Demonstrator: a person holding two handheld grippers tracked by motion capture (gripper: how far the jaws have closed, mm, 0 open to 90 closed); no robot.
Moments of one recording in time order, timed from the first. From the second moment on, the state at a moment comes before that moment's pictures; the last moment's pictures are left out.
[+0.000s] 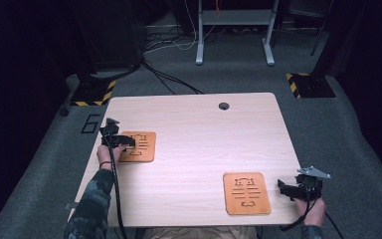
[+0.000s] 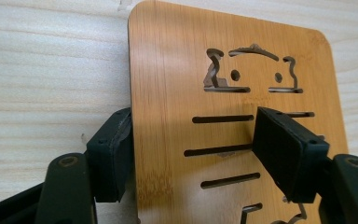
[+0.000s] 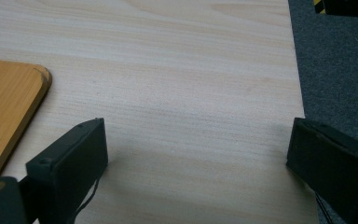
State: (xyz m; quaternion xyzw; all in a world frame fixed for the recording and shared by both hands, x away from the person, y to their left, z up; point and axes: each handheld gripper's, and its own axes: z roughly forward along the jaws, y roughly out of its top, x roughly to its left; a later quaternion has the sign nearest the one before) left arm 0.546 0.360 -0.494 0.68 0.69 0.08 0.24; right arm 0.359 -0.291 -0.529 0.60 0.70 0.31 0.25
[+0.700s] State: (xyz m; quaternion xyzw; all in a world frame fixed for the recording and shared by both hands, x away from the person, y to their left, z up) left arm 0.541 0.356 -0.494 0.69 0.67 0.11 0.24; right arm 0.359 -0.292 -0.529 0.60 0.69 0.32 0.25
